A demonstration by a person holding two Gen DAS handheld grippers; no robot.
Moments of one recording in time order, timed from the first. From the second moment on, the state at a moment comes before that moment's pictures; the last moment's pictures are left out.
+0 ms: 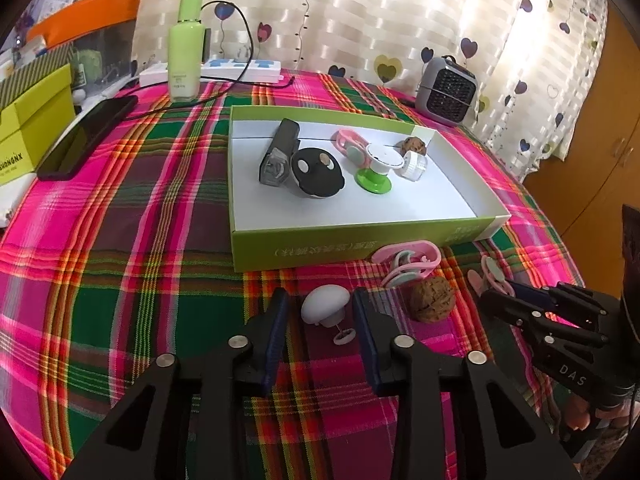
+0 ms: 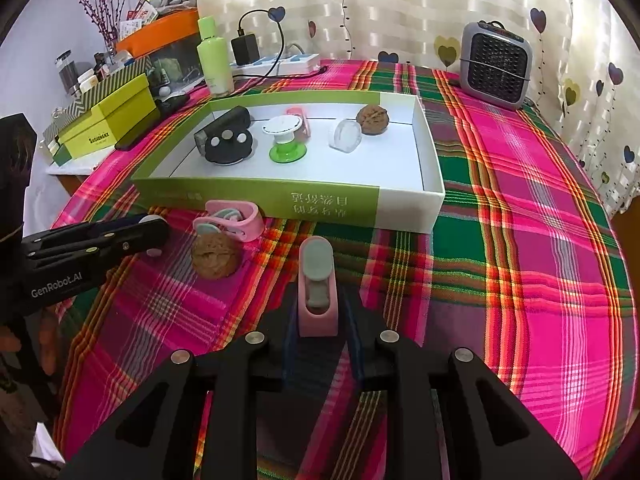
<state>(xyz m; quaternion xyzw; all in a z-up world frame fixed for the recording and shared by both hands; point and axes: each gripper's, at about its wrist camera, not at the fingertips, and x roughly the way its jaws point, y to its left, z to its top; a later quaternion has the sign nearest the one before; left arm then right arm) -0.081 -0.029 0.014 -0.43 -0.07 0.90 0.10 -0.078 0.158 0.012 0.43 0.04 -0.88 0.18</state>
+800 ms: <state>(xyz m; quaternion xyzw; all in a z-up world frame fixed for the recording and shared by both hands) -0.075 -0.029 0.022 -0.42 -0.07 0.90 0.10 -0.073 0.157 0.022 0.42 0.03 -0.89 0.19</state>
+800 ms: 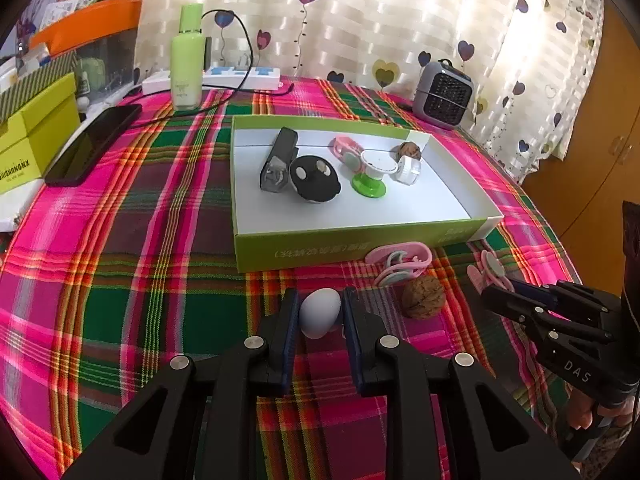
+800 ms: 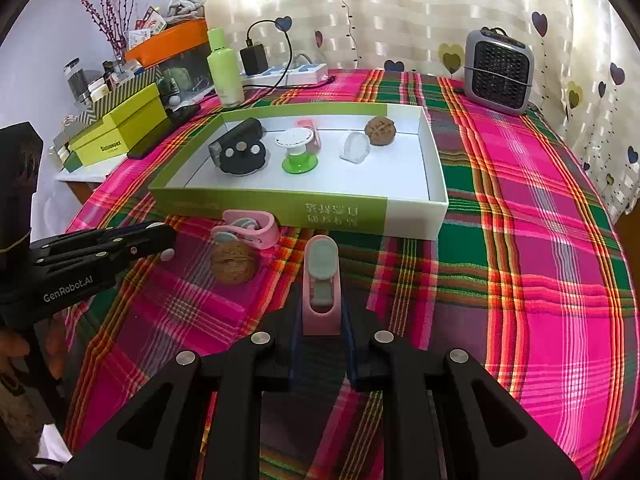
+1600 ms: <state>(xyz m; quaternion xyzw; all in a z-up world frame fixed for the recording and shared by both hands) -0.083 -0.031 0.050 -0.39 -0.07 0.91 0.10 -0.085 0.142 0.050 0.40 0.02 -0.89 0.22</state>
